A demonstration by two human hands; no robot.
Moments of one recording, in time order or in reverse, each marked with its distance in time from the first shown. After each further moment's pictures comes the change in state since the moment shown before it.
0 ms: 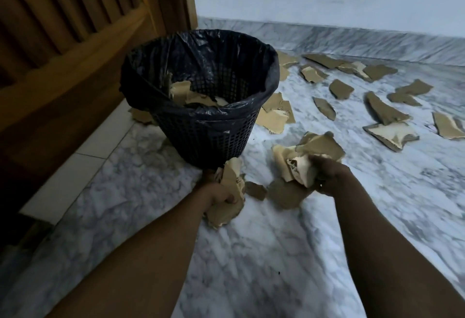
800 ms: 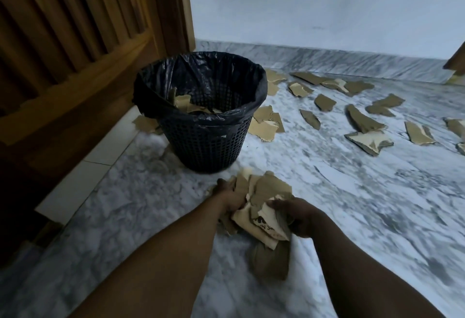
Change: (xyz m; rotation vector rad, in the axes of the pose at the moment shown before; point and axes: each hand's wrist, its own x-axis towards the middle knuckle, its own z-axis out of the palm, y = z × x) left_hand -0.062 0.038 0.021 -0.039 -0.068 -0.045; right_hand -0.089 0.069 0.032 -0.150 -0.189 0.183
